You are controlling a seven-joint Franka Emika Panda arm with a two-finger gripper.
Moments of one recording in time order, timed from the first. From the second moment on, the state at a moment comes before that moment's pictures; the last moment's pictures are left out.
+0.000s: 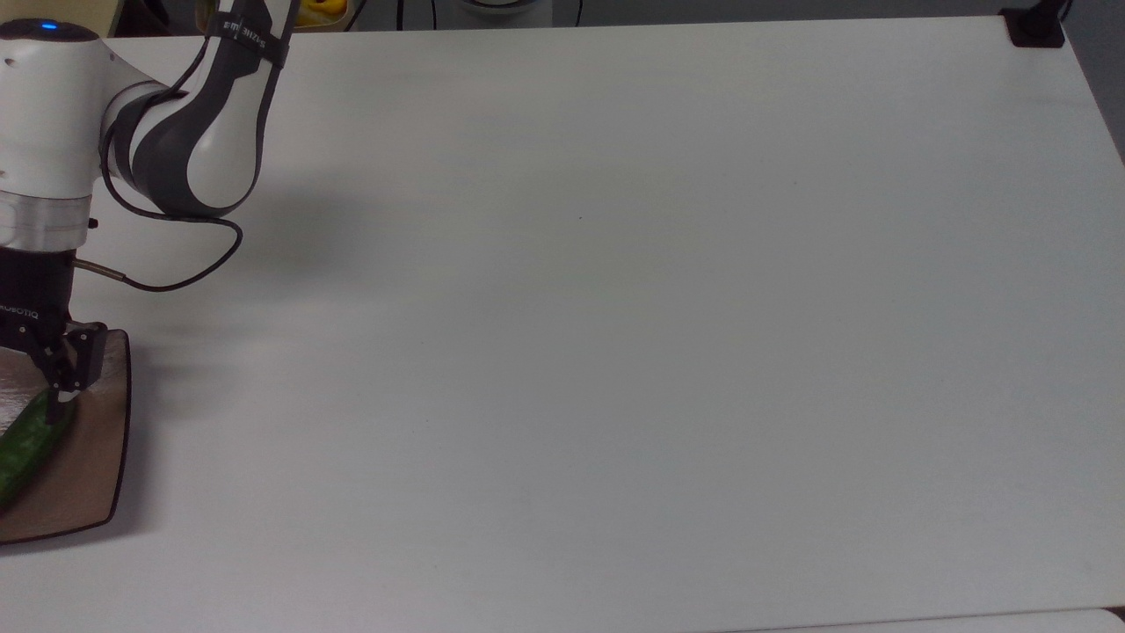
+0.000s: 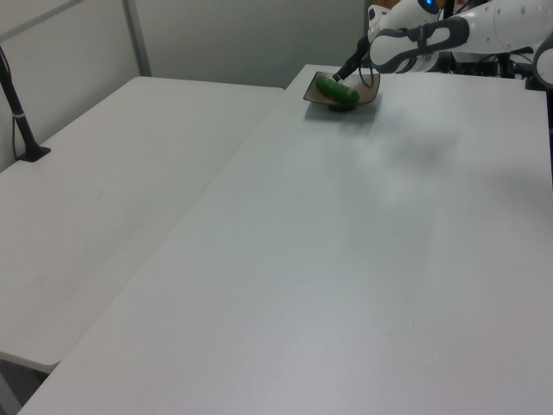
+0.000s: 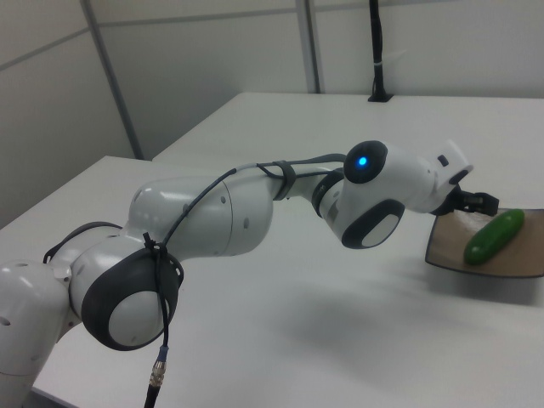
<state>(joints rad) -0.28 0.89 -0.13 -1.13 0.38 2.88 -0.62</state>
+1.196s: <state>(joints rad) -0.22 0.24 -0.22 -1.43 0.23 1.89 -0.47</state>
